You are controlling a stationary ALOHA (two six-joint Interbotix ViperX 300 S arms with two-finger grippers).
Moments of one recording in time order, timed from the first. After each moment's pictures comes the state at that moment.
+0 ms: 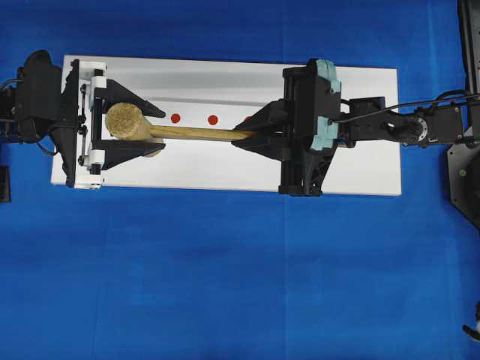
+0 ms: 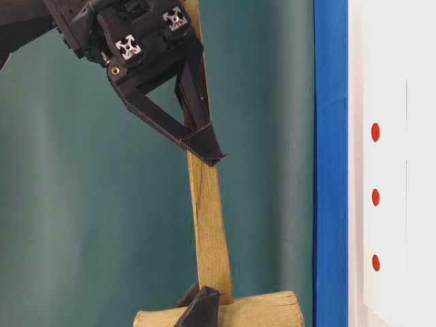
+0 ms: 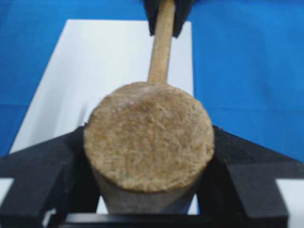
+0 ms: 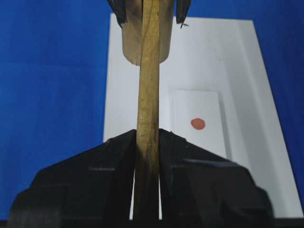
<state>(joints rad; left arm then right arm) 0.05 -0.41 1.03 -0.01 -0.37 0.04 0.01 -0.20 0.66 1.26 -0.12 -1.13</state>
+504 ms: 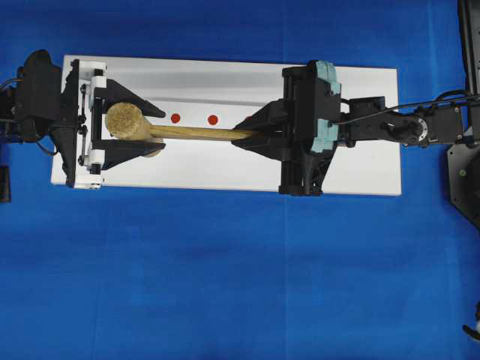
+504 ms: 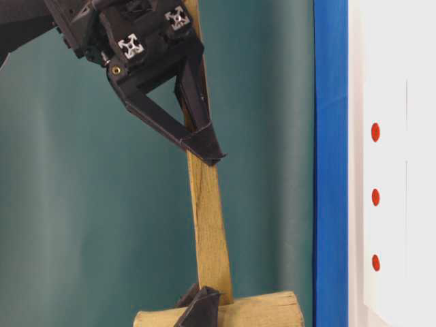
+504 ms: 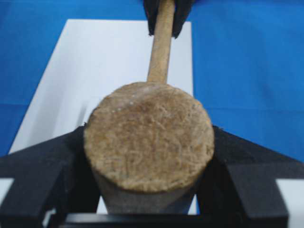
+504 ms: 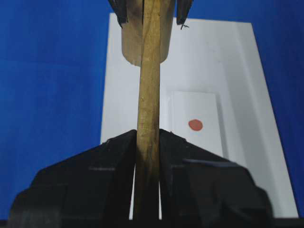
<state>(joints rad) 0.05 -0.41 1.03 -0.01 -0.37 0.04 0.01 -0.20 0.66 1.24 -0.12 -1.13</state>
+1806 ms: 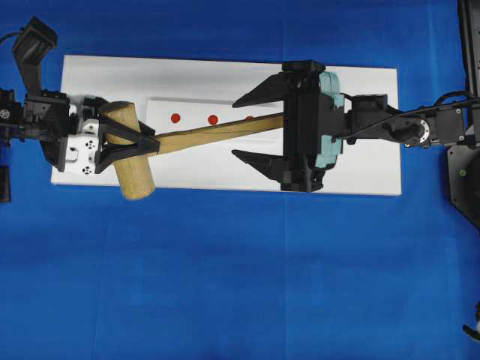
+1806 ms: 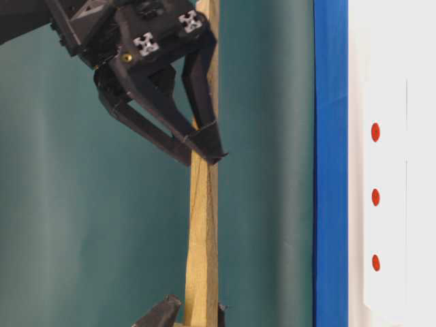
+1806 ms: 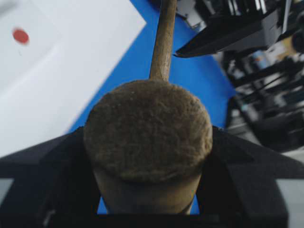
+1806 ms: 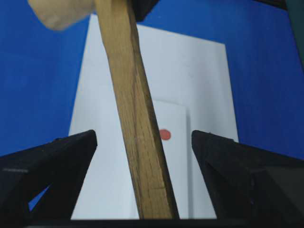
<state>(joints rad) 0.01 -0.48 1.02 -0.02 -0.26 -0.96 0.01 -0.20 0.66 1.20 -0.16 -1.25</state>
